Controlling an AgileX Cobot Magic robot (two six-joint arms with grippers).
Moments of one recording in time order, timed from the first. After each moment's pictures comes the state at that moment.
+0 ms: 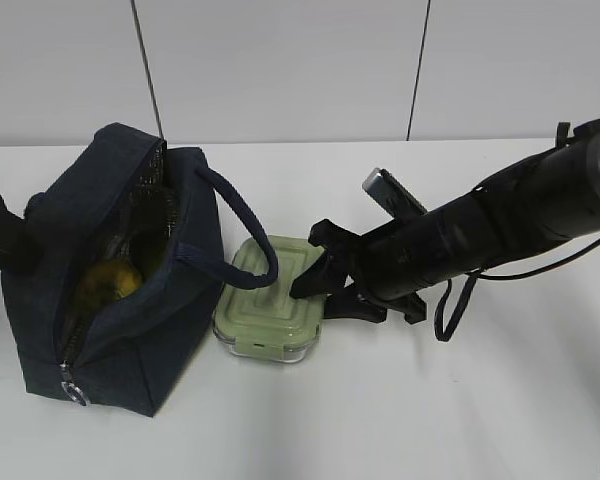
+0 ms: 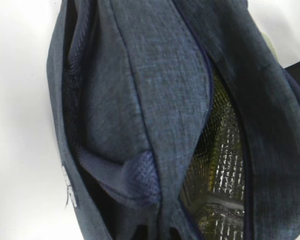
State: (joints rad) left arm -0.17 1.29 -0.94 -0.33 0.91 0.37; right arm 0.32 2.01 -1.07 1.44 0.60 -0.72
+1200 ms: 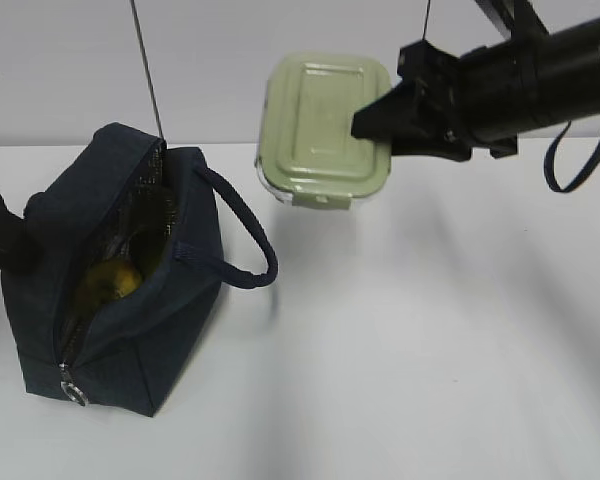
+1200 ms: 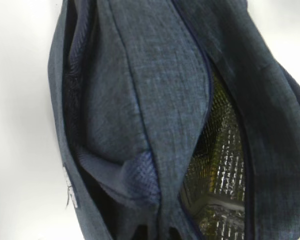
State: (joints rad) left arm -0.17 1.29 -0.94 -0.33 0.90 0.37; right arm 0.17 1.60 -1.15 1.22 0.71 -0.73
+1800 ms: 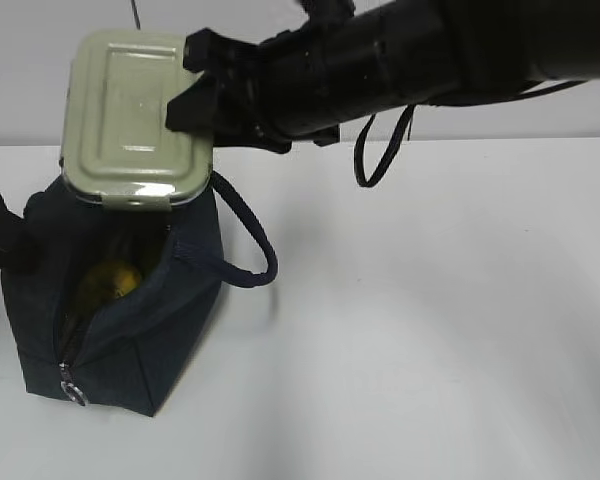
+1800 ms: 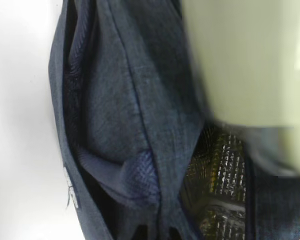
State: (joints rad) left arm -0.17 1.29 -0.94 -0.33 0.90 0.37; right arm 0.51 1.79 -1.38 1.31 0.53 -0.73
